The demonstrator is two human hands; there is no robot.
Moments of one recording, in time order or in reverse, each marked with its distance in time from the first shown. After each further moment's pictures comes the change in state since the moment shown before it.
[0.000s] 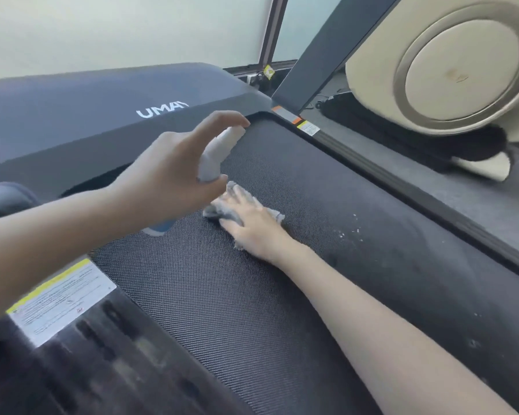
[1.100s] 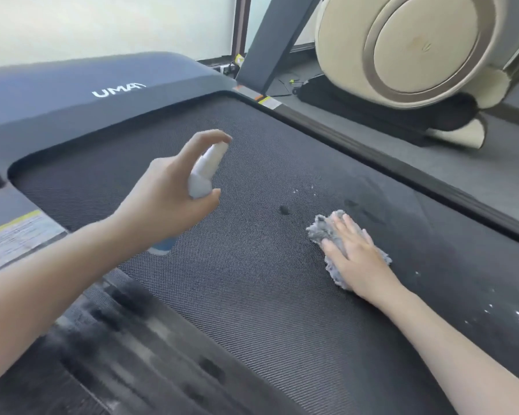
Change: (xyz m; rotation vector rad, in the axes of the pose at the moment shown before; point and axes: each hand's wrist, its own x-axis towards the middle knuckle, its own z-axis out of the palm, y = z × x) left_hand -0.056 0.067 0.069 -0.092 0.027 -0.015; right_hand -0.209 0.155 -0.018 -0.117 0.196 0.378
